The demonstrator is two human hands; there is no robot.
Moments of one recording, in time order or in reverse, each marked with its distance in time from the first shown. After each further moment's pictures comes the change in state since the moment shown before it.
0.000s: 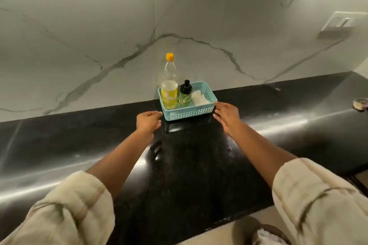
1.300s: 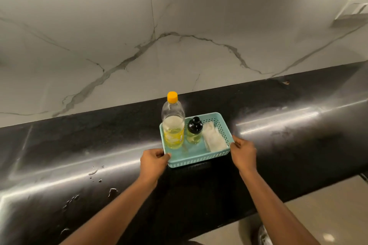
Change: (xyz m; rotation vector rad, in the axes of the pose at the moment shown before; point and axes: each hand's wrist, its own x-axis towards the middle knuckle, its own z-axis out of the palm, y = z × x) left_hand -0.109 -0.069 -0.030 0.354 0.029 -0.025; right_hand -0.068 0.092 -0.068 -0.512 0.217 -0.144
